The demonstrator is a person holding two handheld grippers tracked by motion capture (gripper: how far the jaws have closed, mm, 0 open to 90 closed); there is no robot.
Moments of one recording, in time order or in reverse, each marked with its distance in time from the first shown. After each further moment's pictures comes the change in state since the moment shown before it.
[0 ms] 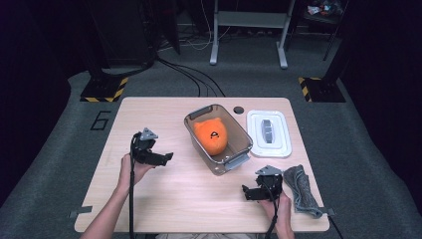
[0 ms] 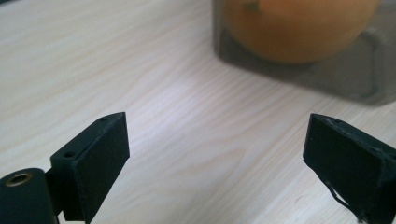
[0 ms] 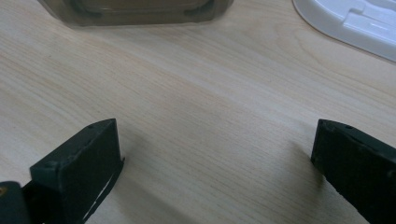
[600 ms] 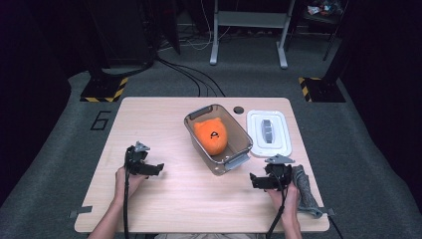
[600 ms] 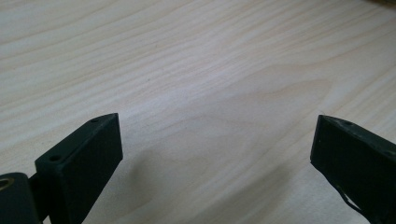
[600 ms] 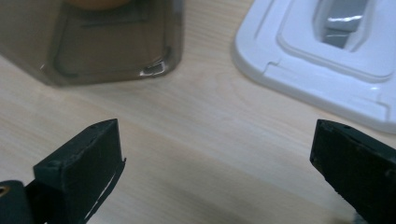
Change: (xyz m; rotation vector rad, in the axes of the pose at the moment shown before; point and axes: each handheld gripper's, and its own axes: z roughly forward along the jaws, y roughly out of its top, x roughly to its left) left arm 0.025 -0.061 0.032 0.062 0.079 -0.115; right arm -0.023 0.032 -0.027 -0.040 -0.062 0.068
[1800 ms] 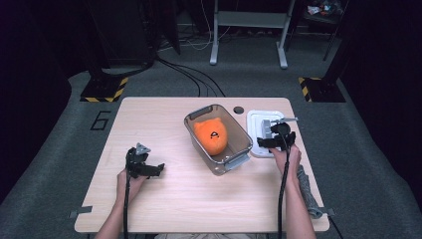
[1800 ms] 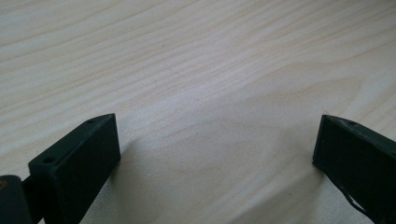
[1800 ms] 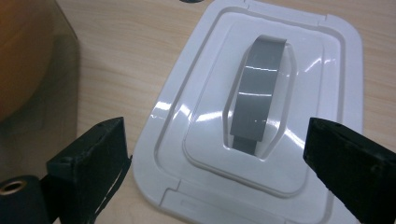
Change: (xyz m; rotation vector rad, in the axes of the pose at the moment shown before) left arm 0.002 -0.008 0.013 -0.044 0.024 0.018; right arm -0.072 0.092 0.052 0.047 -0.063 0.111
